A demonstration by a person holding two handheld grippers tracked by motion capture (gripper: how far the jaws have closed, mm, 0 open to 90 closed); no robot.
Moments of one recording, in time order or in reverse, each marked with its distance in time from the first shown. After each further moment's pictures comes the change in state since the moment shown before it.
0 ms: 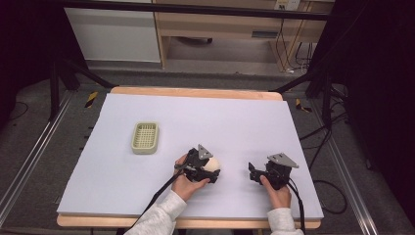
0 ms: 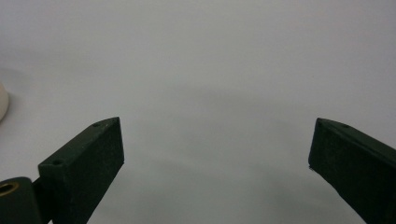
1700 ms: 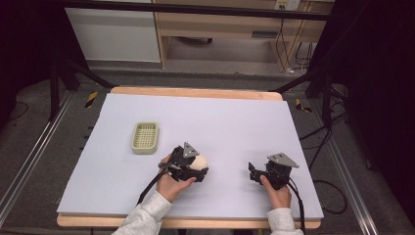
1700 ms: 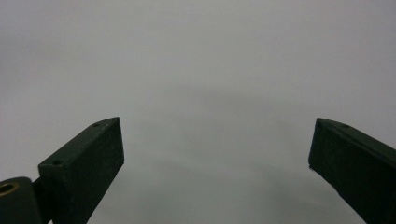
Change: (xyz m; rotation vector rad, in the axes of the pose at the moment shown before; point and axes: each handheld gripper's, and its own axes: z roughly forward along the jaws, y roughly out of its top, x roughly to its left) left arm 0.025 -0.007 -0.044 -0.008 0.015 0.001; right arm 0.000 0.000 0.000 0.002 0.003 0.004
